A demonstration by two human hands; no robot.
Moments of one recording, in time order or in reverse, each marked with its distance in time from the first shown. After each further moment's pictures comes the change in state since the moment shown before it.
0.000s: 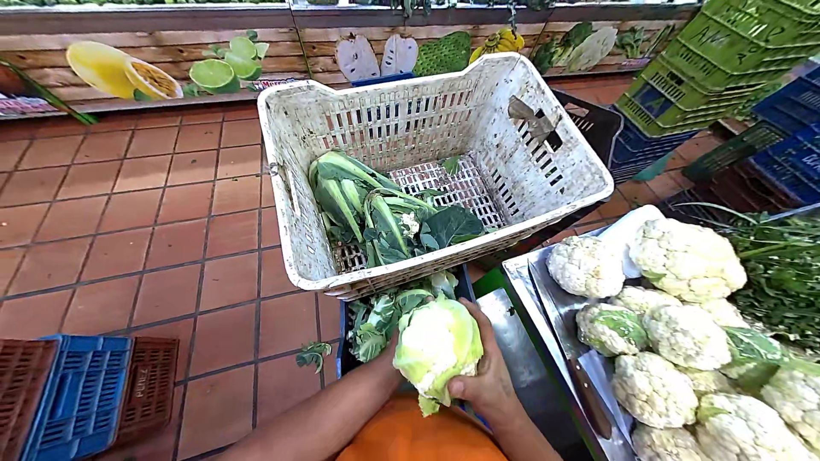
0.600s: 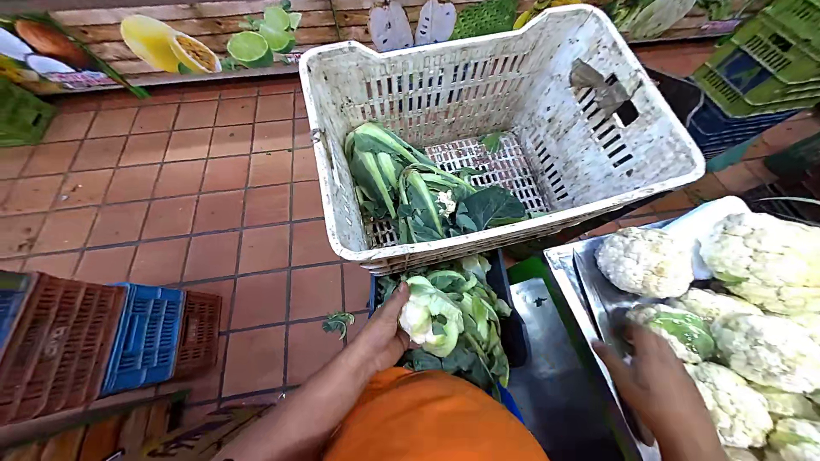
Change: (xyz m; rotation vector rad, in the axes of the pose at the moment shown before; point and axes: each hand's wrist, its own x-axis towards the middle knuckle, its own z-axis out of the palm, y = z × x) left_hand -0.044 0.028 -0.067 0.003 0.184 -0.061; right_hand -0.033 -0.072 -0.149 -1.478 0.281 0.404
